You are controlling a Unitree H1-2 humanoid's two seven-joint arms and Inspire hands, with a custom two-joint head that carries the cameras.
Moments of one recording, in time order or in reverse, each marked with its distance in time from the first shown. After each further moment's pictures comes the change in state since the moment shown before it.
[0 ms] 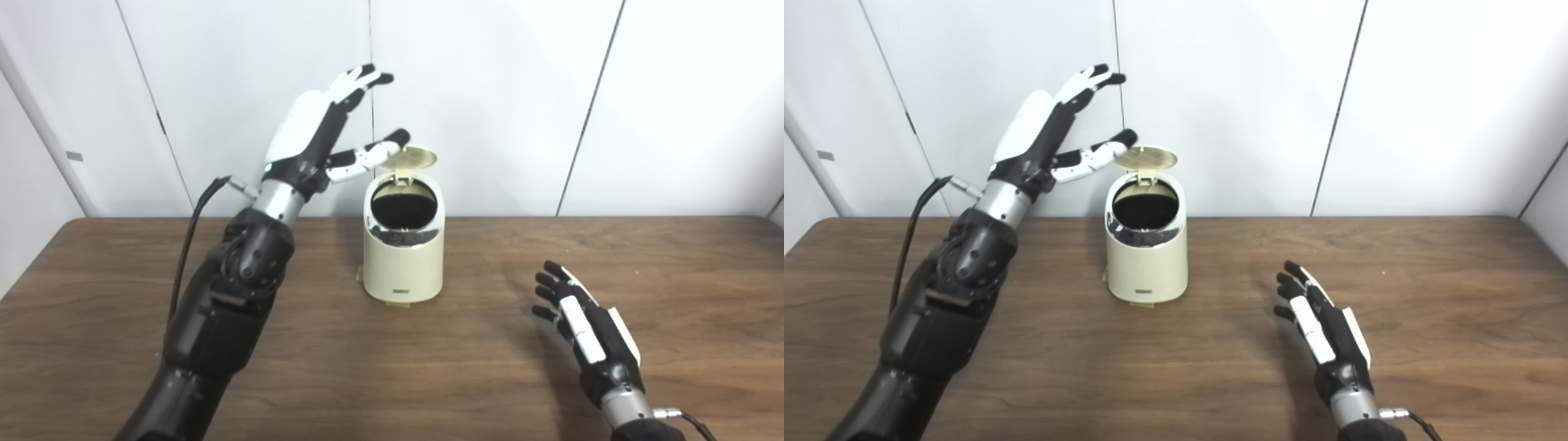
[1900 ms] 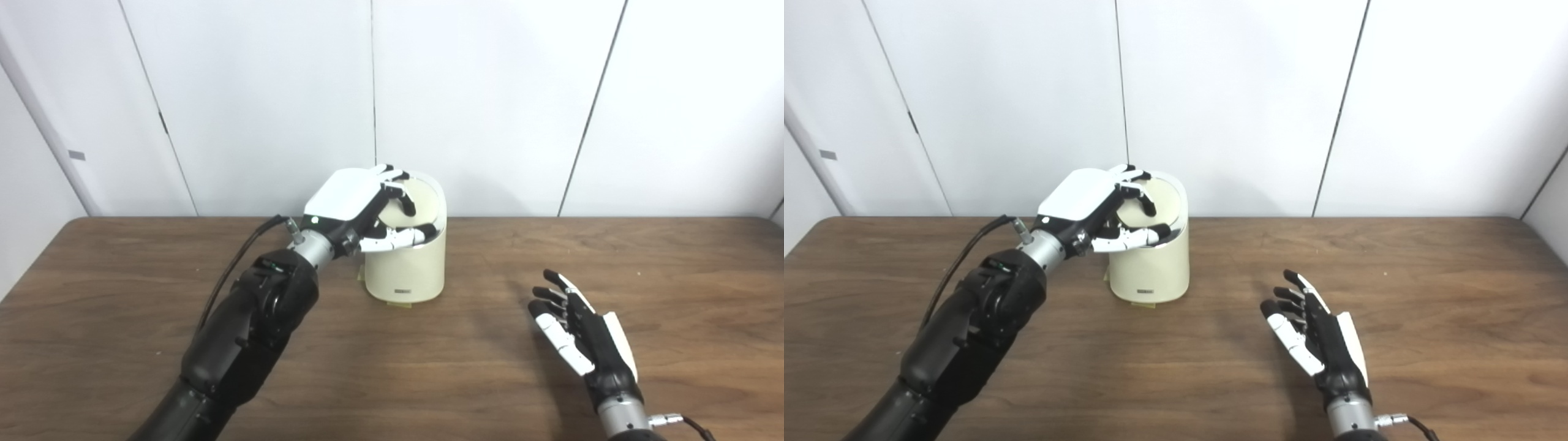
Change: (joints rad) left arm 0.087 0.025 -0.176 0.068 0.287 -0.021 -0.116; right arm 0.021 -0.025 0.090 0.003 -0.300 -0.051 -0.106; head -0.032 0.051
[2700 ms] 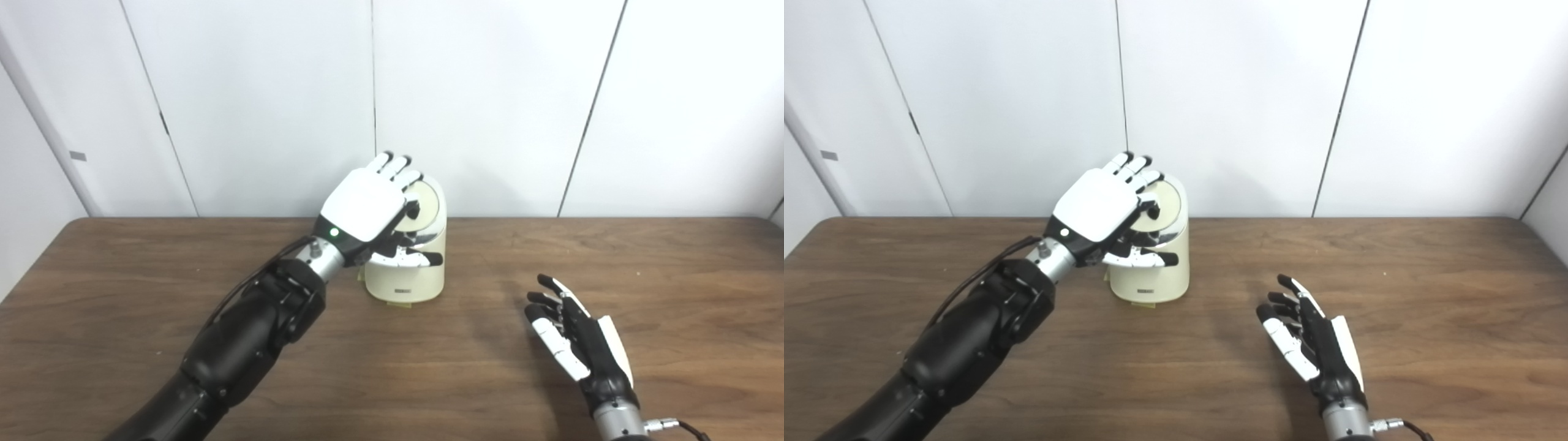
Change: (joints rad) left arm 0.008 0.037 -0.060 0.040 0.188 -0.087 0.190; right arm 0.013 0.003 0.020 -0.011 -0.035 -0.005 -0.008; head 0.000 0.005
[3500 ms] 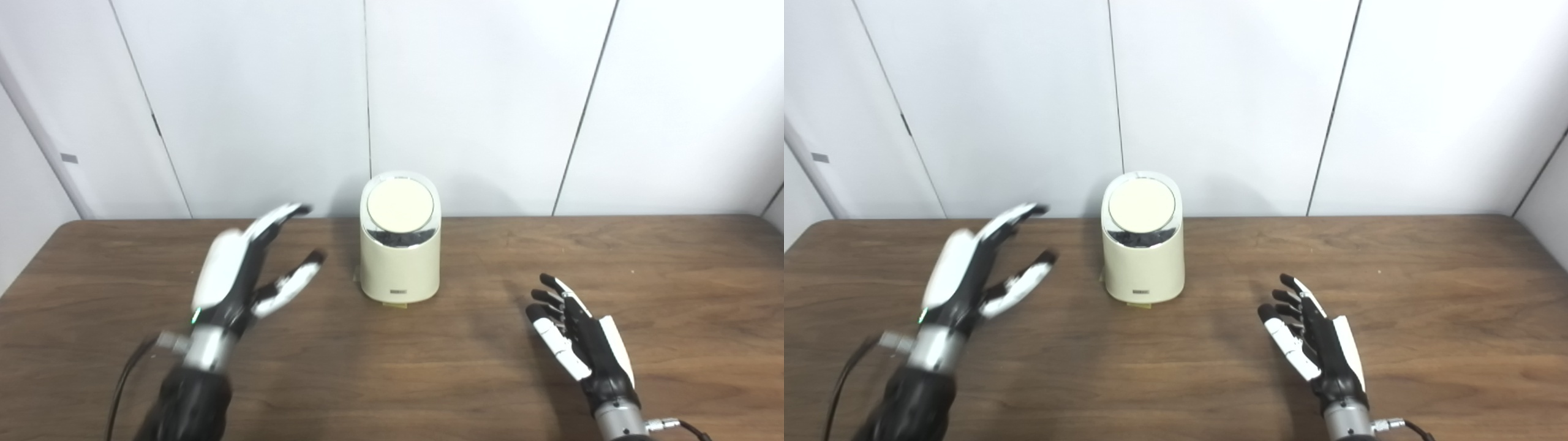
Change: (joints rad) left arm 0.525 -0.123 0.483 -0.324 -0.622 0.040 0.040; right arm -0.003 -0.003 -0.010 0.016 0.017 -0.014 -0.001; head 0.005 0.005
